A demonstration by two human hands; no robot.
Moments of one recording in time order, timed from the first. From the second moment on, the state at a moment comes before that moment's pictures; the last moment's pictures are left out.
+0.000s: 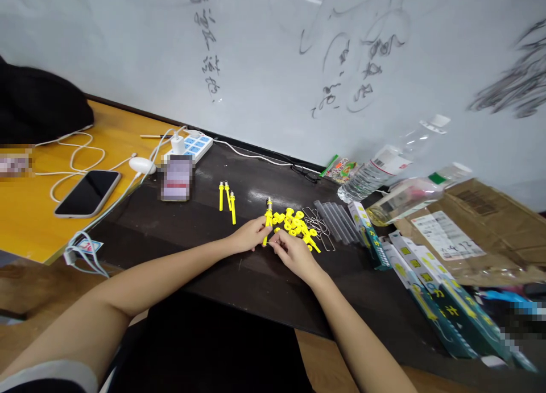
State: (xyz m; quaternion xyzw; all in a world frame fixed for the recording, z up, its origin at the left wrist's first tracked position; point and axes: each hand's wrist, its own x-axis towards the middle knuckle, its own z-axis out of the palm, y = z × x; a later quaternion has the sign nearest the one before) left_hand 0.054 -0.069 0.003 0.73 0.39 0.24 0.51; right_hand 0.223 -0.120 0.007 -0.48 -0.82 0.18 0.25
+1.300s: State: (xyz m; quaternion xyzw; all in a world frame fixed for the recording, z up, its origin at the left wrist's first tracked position) left_hand 0.060 -0.069 -0.009 0.67 0.35 0.31 0.57; right_hand 0.227 -0.112 -0.004 -0.47 -0.74 0.36 0.33
